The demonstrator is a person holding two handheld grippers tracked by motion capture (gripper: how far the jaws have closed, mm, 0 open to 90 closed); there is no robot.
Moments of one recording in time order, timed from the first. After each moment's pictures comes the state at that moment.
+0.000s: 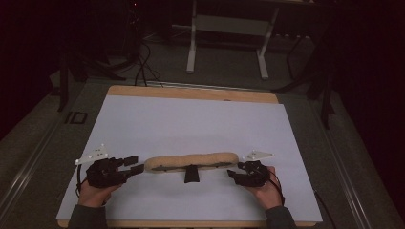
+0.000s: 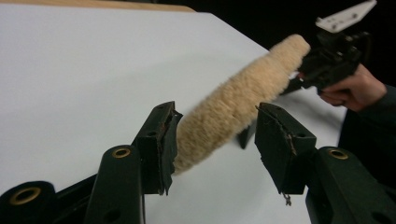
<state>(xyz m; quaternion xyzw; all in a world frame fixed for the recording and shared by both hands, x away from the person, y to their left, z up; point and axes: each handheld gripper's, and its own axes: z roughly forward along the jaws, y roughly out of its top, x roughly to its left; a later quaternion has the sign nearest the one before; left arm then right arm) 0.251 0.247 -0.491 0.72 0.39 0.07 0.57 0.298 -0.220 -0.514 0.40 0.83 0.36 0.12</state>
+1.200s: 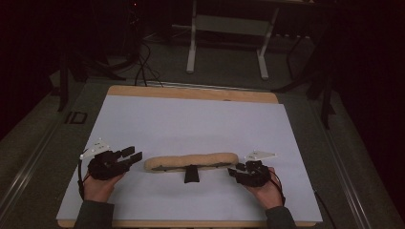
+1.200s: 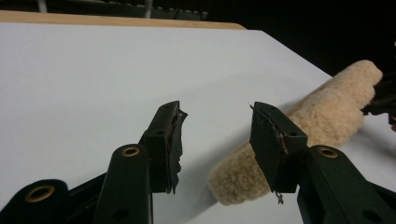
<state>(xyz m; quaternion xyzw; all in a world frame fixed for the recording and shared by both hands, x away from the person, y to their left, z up) 0.265 0.243 -0.489 0.69 0.45 0.14 0.55 0.296 -0.222 -0.509 0.40 0.82 0.38 0.11</state>
